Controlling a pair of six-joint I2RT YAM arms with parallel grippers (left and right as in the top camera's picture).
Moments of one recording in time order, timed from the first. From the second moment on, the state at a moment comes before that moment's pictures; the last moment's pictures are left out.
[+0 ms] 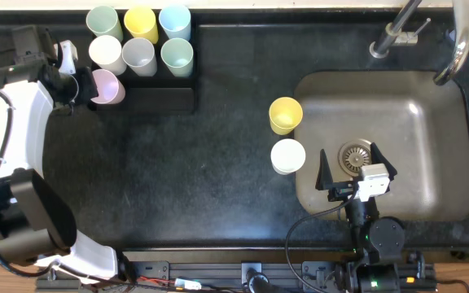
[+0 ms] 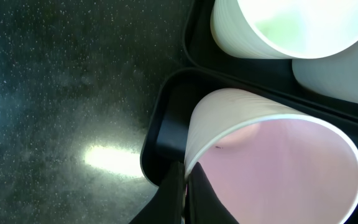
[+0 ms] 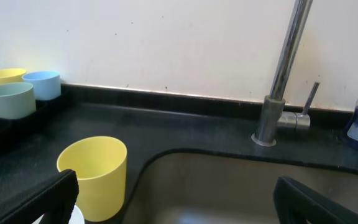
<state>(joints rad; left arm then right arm) 0.25 1.78 1.41 -0.80 0.09 -0.10 0.08 0.01 0.02 -0.02 -0.06 -0.03</state>
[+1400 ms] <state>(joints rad) 0.27 1.65 1.42 -0.82 0.09 -0.10 0.08 0.01 0.02 -0.02 -0.06 -0.03</state>
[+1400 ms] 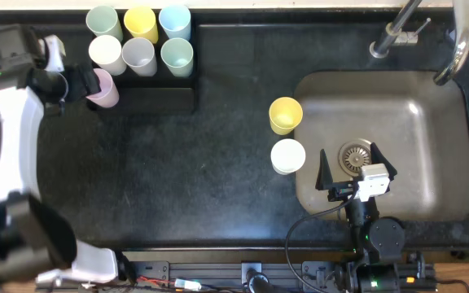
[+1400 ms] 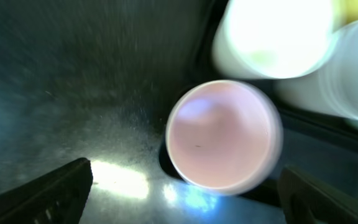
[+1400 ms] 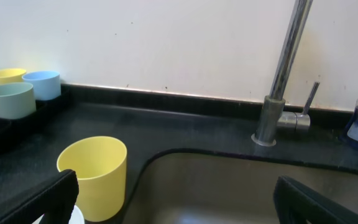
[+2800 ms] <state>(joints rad) -0.75 2.05 1.78 -0.94 -0.03 -0.62 0.08 0.01 0.02 -0.02 -0.06 -0.03</state>
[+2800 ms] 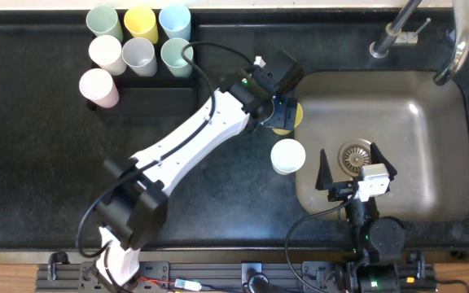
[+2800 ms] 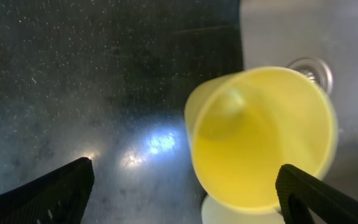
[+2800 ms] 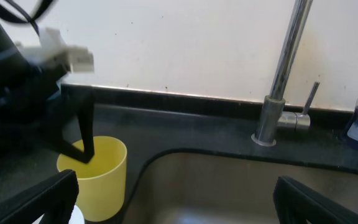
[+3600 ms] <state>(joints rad) -0.70 1.98 1.78 -0.91 -0.08 -0.66 0.08 0.01 0.02 -0.02 -0.06 -0.03</state>
